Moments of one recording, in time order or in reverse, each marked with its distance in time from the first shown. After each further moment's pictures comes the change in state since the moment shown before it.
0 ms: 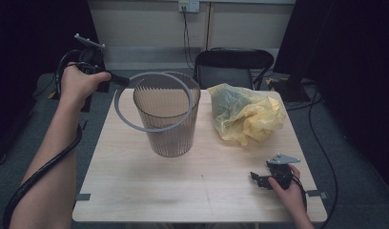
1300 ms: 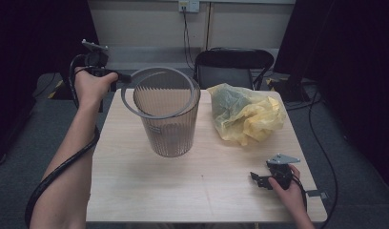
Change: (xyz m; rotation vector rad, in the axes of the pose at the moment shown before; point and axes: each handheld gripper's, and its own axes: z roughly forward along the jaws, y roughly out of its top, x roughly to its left) left arm 0.005 -0.007 0.026 -0.117 0.118 -0.097; right arm 0.000 0.000 0.000 -0.001 0.003 -0.004
